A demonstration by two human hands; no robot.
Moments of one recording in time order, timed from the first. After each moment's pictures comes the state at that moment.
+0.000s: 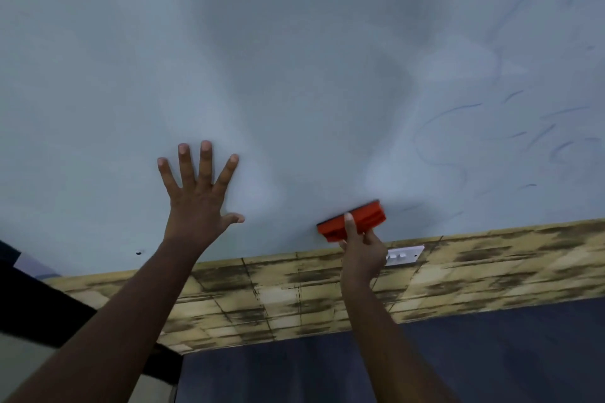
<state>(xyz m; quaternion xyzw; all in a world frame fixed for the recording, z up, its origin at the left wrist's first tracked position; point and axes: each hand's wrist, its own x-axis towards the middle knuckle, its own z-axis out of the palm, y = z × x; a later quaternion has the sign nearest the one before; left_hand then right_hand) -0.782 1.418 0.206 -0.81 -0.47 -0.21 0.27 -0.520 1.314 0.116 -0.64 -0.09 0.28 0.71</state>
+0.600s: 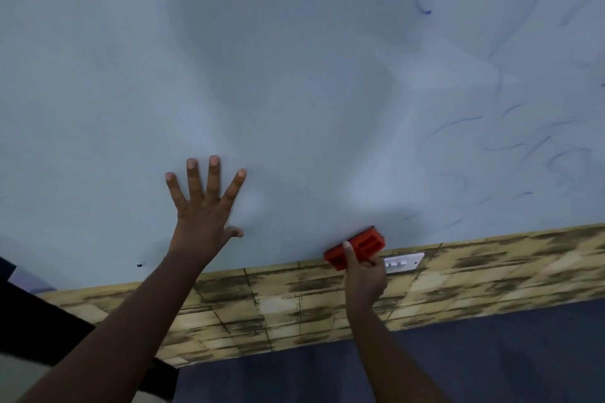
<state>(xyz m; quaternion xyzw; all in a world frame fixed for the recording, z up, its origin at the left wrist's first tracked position) -0.788 1.423 0.201 -0.83 -0.46 -0.18 0.26 -0.516 1.309 0.066 -0.75 -0.10 0.21 0.61</state>
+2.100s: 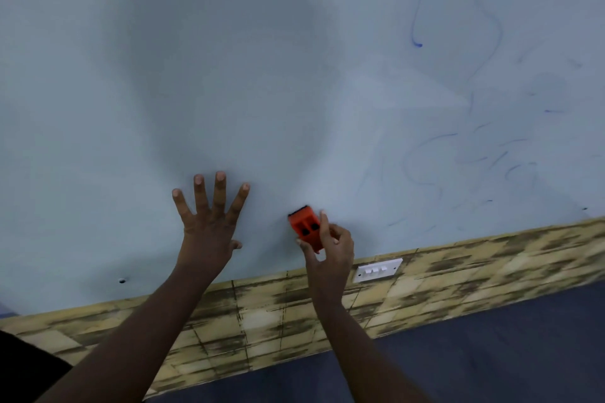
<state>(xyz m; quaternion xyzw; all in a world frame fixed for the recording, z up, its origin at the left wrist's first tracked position) -0.777 1.419 0.184 -0.82 -0.46 -0.19 0.28 -0.562 1.326 0.111 -0.71 -0.47 -0.05 0.53</state>
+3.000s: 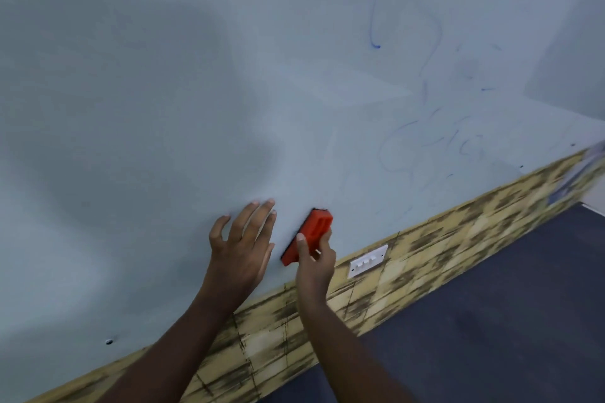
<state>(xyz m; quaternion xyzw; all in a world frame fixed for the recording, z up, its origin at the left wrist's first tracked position) -0.743 1.419 0.175 -0.84 -0.26 -0.33 0.34 -0.612 1.345 0.133 -0.66 -0.14 0.21 0.70</state>
